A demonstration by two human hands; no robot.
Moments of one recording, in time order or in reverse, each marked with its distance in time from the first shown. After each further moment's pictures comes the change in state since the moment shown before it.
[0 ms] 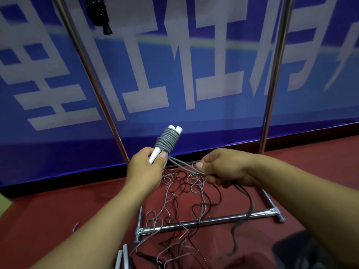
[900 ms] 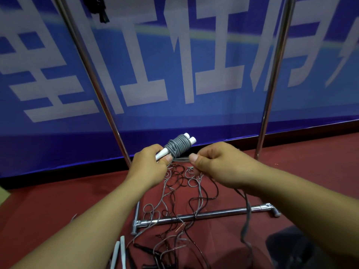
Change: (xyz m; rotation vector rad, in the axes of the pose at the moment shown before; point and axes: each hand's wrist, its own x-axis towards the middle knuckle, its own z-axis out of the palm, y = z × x) left_hand 0.001 0.000 0.007 0.362 -0.147 0.076; right_hand -0.040 -0.010 0.018 -0.150 0.228 -0.229
